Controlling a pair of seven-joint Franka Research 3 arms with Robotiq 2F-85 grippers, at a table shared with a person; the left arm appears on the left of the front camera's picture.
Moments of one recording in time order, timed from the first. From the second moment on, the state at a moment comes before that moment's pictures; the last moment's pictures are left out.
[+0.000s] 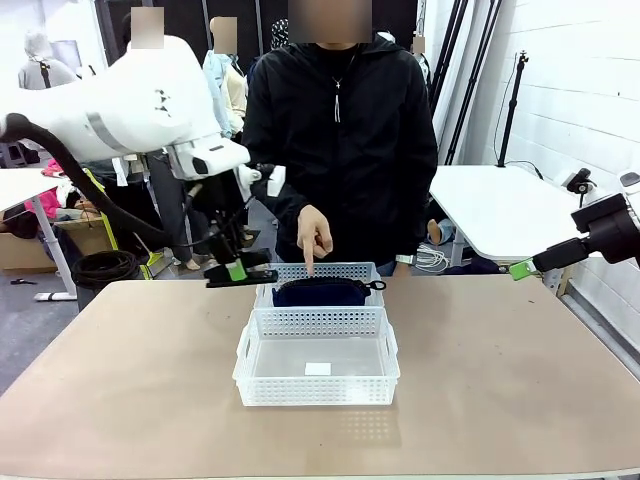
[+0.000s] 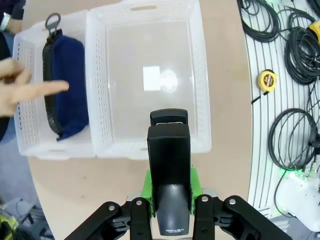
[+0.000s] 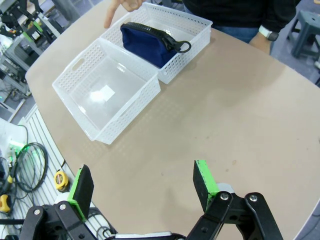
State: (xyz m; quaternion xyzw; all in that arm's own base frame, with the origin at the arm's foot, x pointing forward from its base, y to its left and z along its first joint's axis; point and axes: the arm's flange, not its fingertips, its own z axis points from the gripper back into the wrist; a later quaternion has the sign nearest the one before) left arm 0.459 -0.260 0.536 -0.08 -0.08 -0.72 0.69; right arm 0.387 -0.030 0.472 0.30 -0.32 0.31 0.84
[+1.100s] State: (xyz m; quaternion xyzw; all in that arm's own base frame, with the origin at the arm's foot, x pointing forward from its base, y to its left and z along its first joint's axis) left arm 0.445 -0.362 0.412 -0.01 -0.08 -0.72 0.69; right arm 0.386 -0.030 0.472 0.30 -0.32 0.31 0.84
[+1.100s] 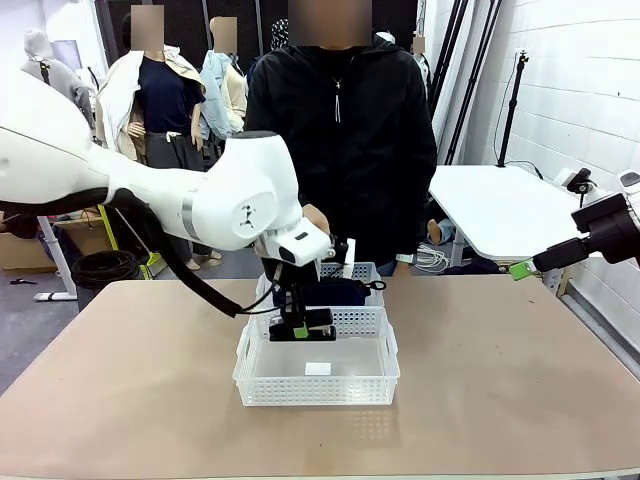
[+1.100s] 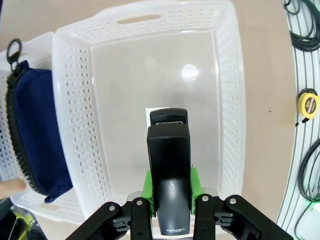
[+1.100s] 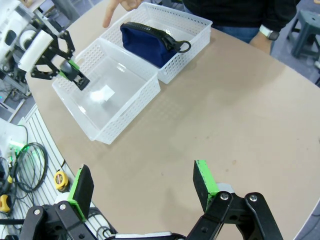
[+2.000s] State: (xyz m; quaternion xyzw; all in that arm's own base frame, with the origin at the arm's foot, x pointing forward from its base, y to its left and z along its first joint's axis) left arm 0.458 -0.376 0.362 -0.03 -0.04 -0.73 0.68; right arm 0.386 -0.030 0.472 0.30 -0.32 0.31 0.84
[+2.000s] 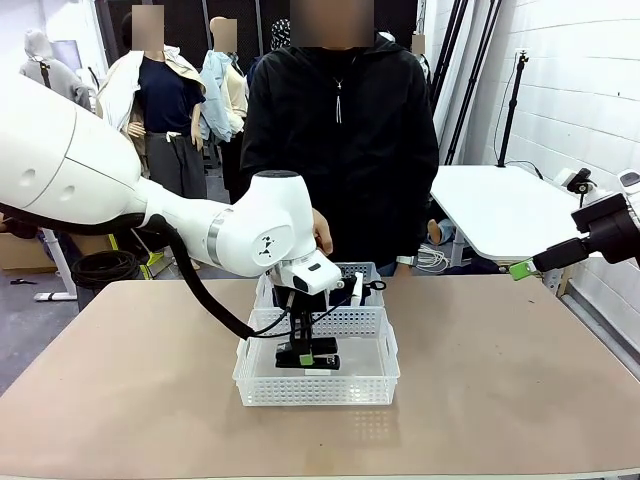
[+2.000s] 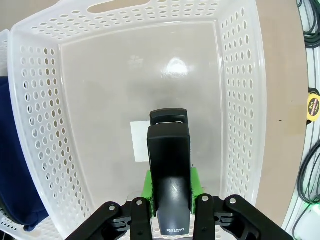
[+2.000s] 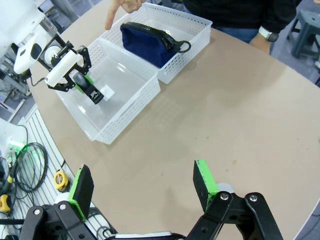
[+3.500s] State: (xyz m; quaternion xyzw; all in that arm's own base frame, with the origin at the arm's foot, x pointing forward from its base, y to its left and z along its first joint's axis) left arm 0.472 -0.371 0.382 -0.03 -0.04 -0.72 0.69; right arm 0.386 -0.030 0.472 0.30 -0.32 0.31 0.84
